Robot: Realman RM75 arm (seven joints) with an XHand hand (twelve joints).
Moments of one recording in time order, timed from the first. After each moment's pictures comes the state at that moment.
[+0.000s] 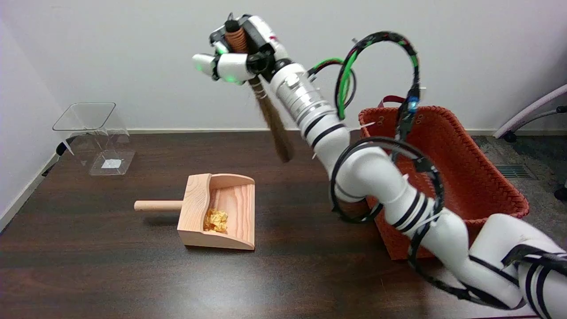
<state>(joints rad) 0.60 -1.27 0.90 -1.55 -1.18 0.45 -0.23</state>
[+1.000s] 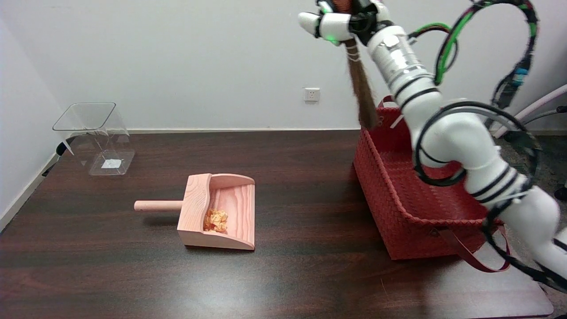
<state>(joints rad) 0.54 -0.90 1.12 -1.67 -0.98 0.47 -0.30</state>
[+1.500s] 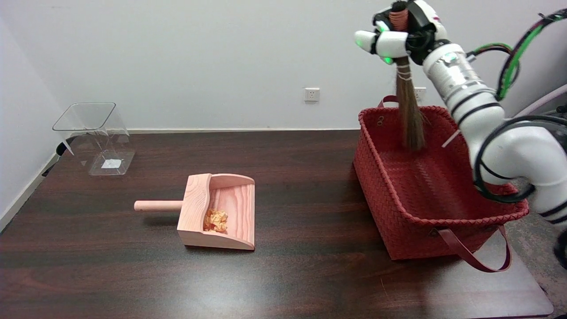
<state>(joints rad) 0.23 -0.68 1.37 -1.80 -0.82 0.48 -0.28</state>
